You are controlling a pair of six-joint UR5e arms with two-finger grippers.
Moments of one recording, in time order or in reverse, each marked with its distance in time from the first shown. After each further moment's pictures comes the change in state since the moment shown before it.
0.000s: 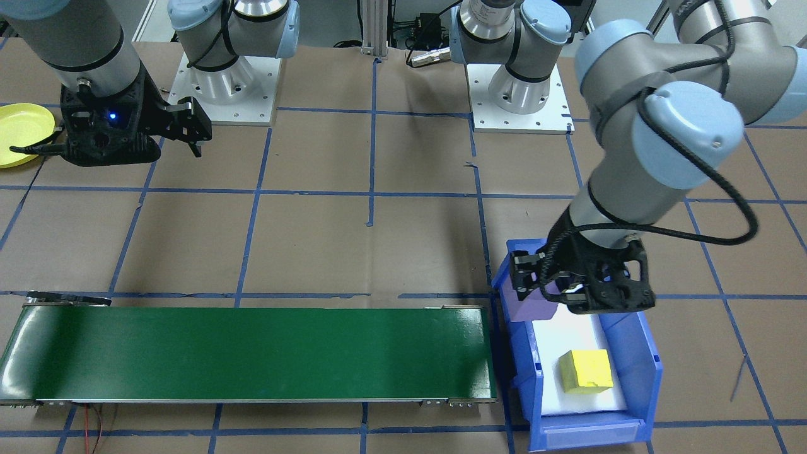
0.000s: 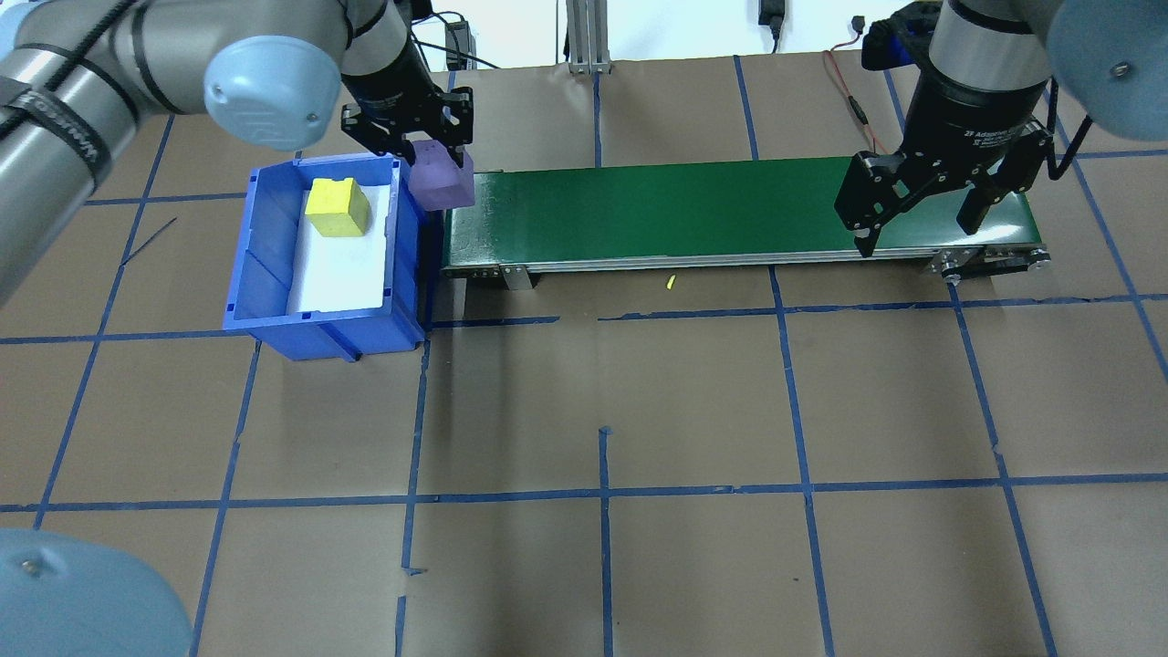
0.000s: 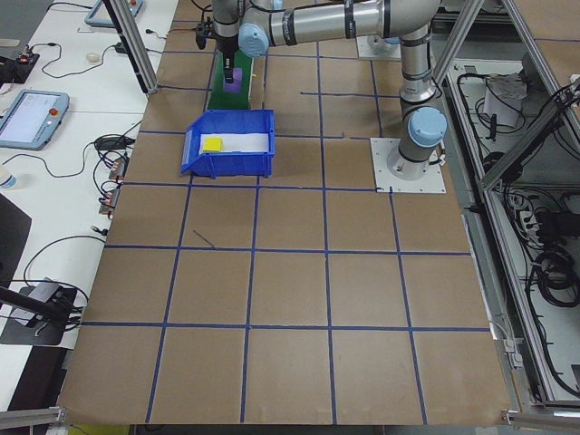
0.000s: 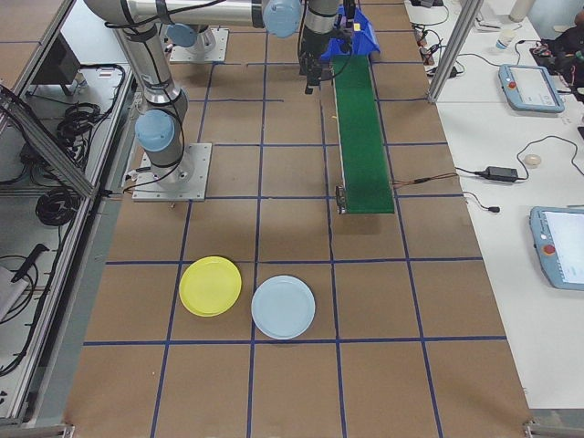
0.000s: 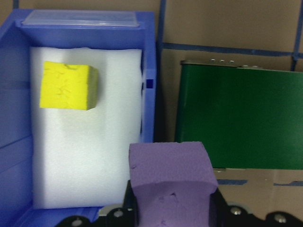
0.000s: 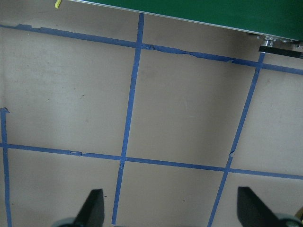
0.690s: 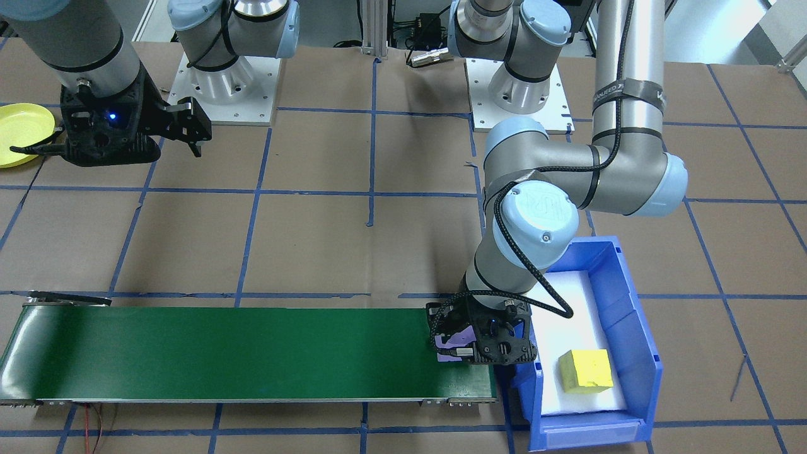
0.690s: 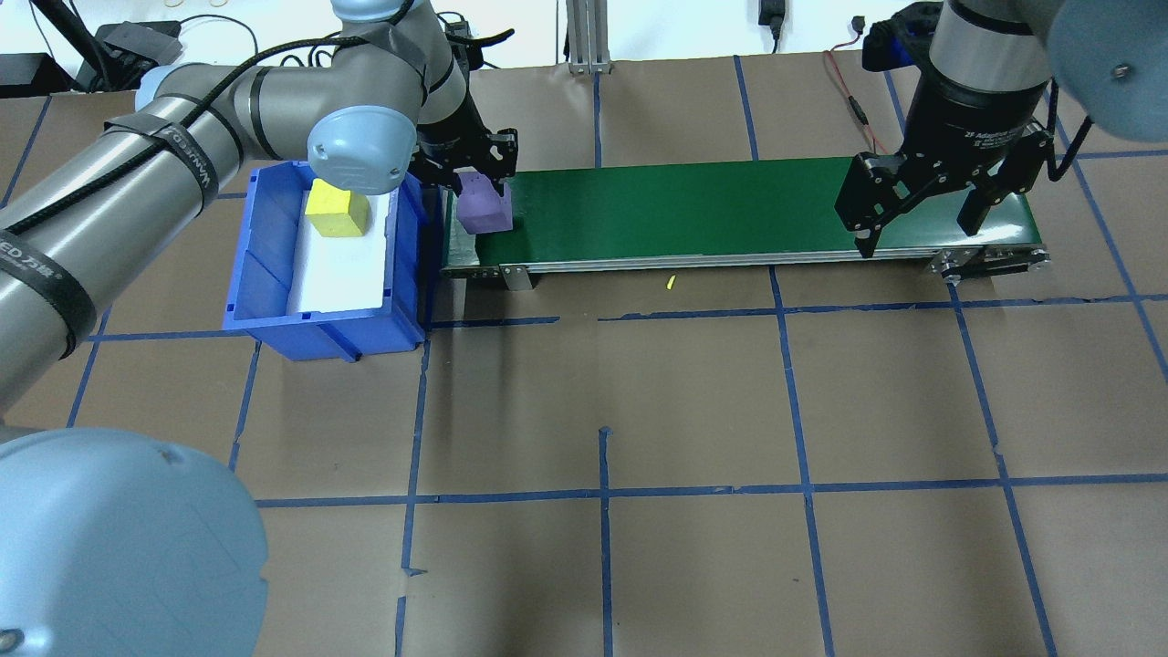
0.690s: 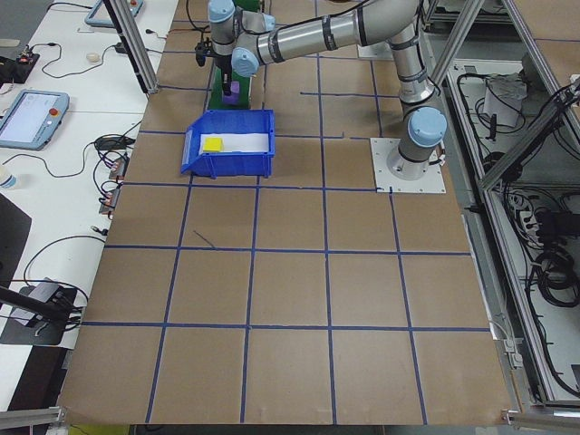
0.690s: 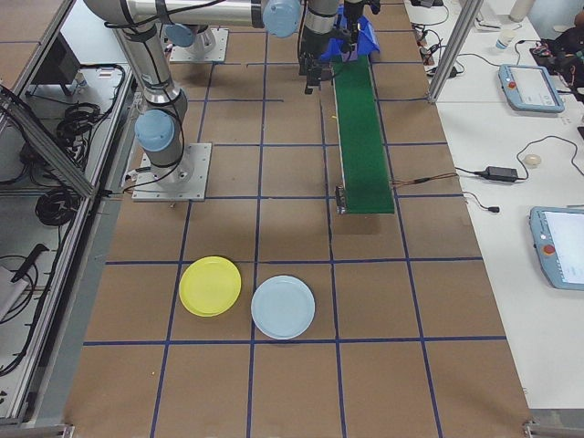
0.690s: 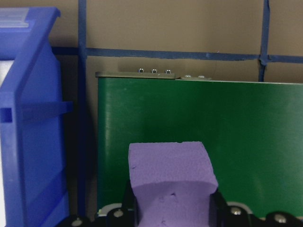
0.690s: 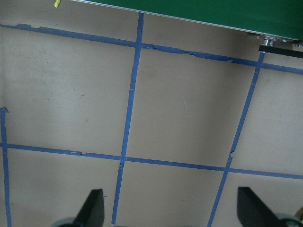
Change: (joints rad) left arm -0.021 -0.097 -0.040 0.143 0.001 -0.032; right arm -0.001 0.000 0.001 0.000 -0.001 0.000
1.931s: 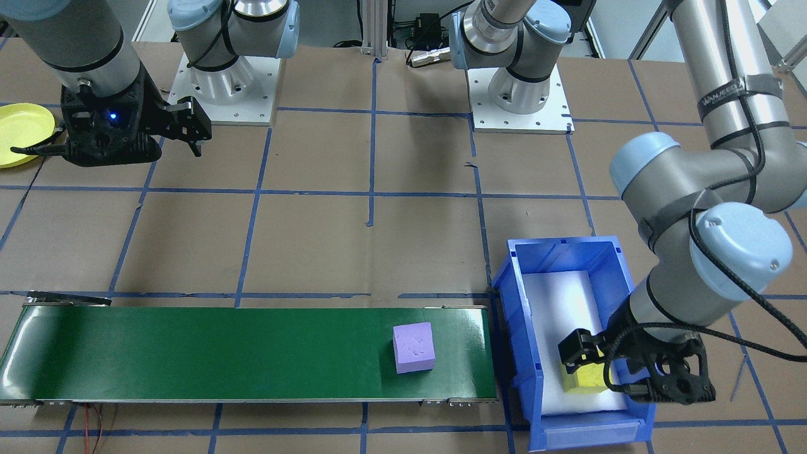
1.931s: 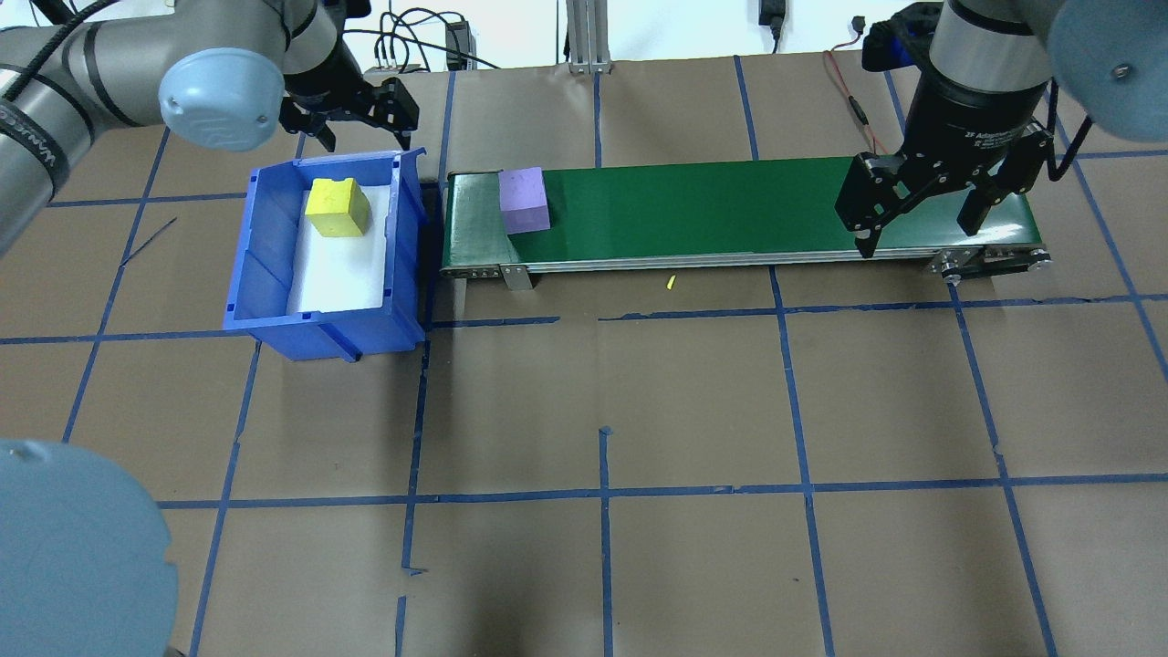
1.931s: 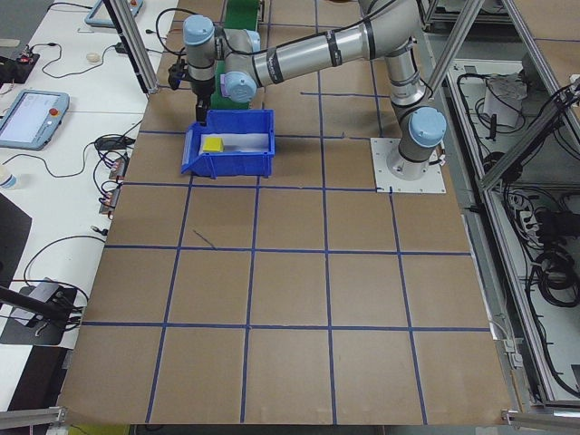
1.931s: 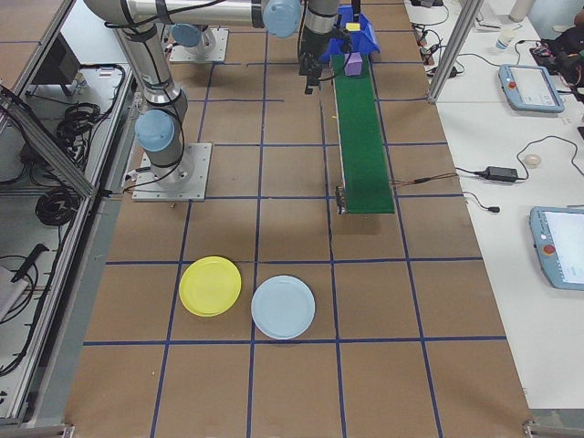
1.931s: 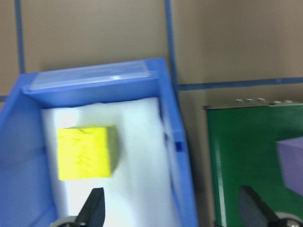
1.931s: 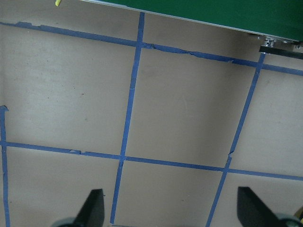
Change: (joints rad) left arm 0.259 -0.033 0.105 -0.044 0.051 0.312; right arm 0.000 0.000 0.000 0.000 -0.001 -0.012
